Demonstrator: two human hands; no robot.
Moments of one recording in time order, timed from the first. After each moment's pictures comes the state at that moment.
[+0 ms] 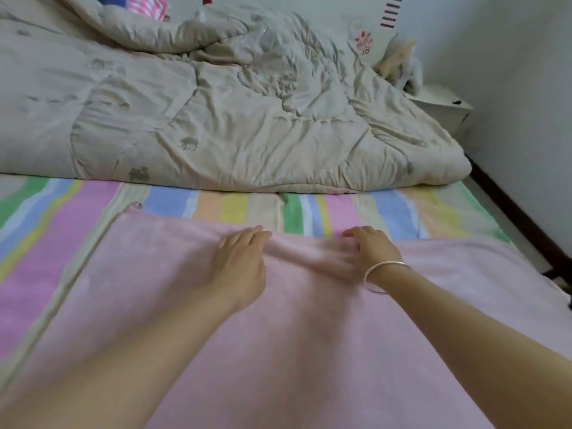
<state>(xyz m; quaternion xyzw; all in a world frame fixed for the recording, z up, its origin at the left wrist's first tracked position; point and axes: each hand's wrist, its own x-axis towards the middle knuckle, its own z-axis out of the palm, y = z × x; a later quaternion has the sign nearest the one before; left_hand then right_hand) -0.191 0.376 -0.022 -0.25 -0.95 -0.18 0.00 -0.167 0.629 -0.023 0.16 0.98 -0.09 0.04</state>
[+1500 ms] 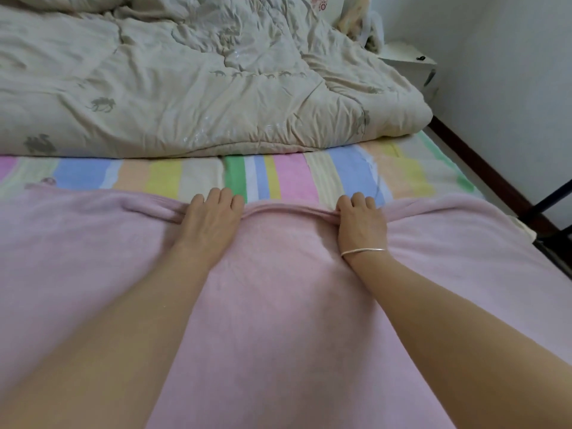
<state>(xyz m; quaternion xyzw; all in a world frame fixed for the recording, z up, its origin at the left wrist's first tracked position) -0.225 0.444 -0.086 -0.37 -0.89 0.11 0.23 -0.134 0.684 -0.078 0.20 0.97 0.04 -0.14</state>
